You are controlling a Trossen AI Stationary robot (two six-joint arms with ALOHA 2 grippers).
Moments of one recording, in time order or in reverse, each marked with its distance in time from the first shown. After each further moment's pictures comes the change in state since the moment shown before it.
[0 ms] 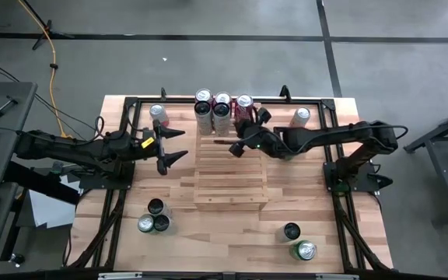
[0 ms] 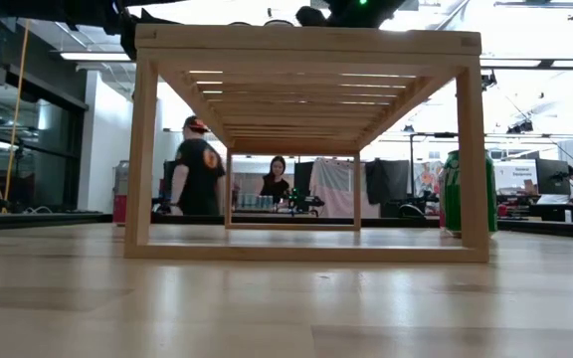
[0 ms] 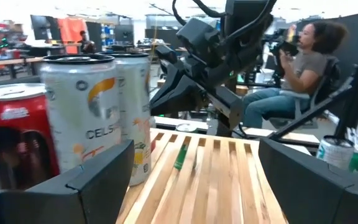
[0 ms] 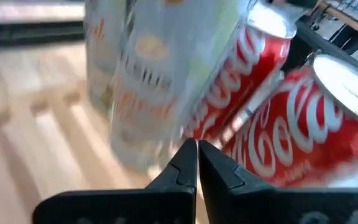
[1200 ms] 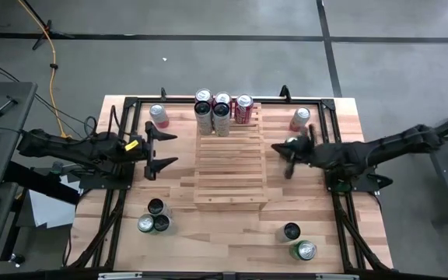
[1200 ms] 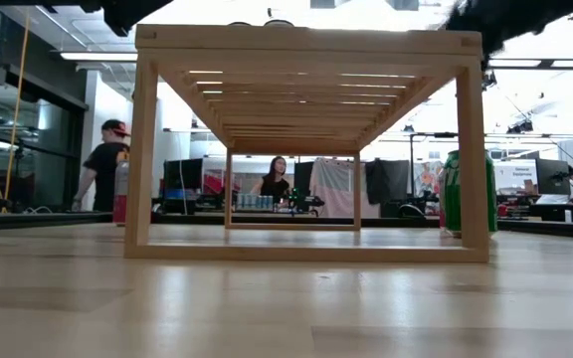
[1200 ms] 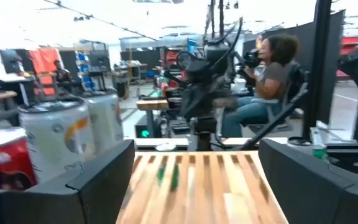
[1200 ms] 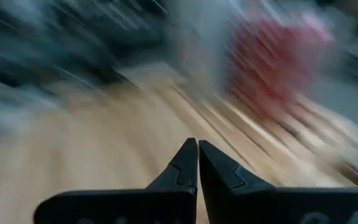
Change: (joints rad) left arm -0.089 -0.144 0.000 -0.059 0.017 0.114; right arm 0.190 -0.779 -0.748 0.363 -0.177 0.079
